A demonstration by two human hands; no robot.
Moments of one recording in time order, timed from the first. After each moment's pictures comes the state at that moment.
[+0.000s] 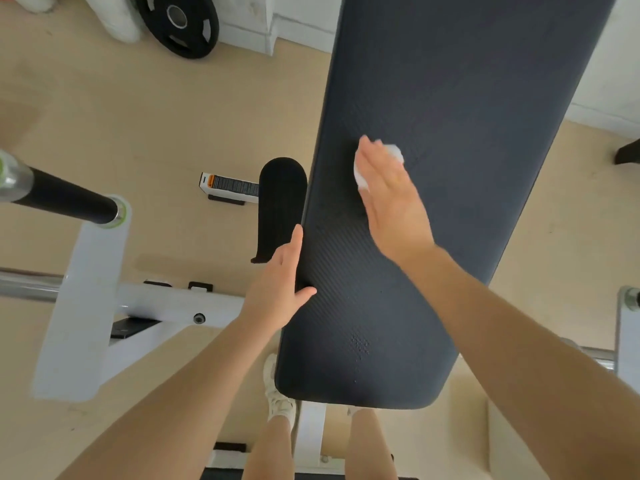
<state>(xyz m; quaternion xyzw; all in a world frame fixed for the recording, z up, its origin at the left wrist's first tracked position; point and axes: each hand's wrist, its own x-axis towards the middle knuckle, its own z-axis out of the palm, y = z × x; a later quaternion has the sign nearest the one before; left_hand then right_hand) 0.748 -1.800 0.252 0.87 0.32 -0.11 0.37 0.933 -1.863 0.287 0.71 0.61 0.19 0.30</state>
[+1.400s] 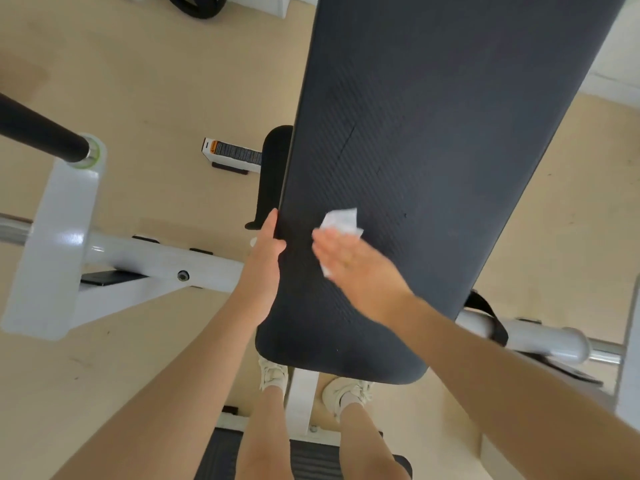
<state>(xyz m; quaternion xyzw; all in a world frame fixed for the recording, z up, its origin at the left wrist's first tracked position) 0.742 -1.841 0.219 0.49 0.49 0.02 0.72 0.874 -1.960 0.226 0.61 0.75 0.04 0.24</state>
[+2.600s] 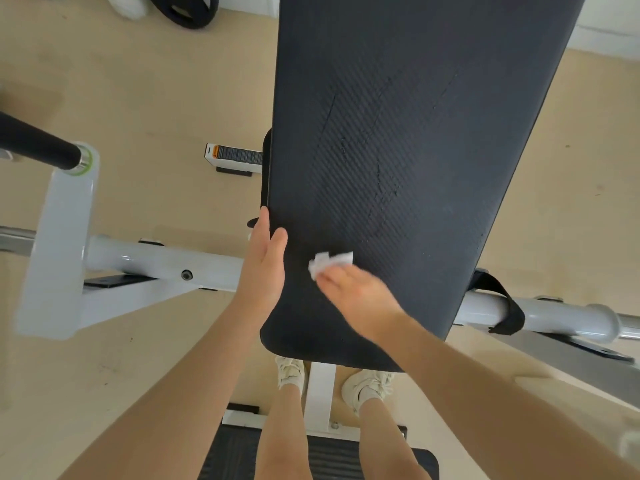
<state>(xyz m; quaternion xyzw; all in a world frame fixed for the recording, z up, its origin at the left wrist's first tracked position) 0.749 -1.867 0.246 0.63 0.52 0.03 0.58 0.843 -1.992 0.219 0.72 0.67 -0.16 -0.06</state>
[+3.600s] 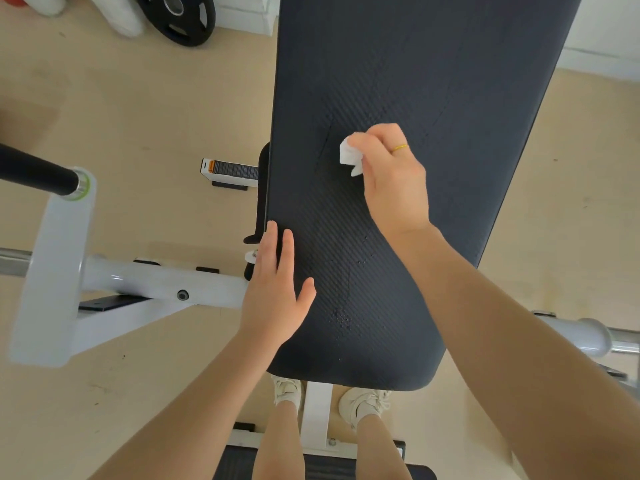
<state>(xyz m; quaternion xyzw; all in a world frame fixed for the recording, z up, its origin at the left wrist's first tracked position) 0.746 -1.875 0.235 0.88 0.38 -0.06 0.27 0.941 -1.904 0.284 0.84 0.49 -0.03 -0.25</state>
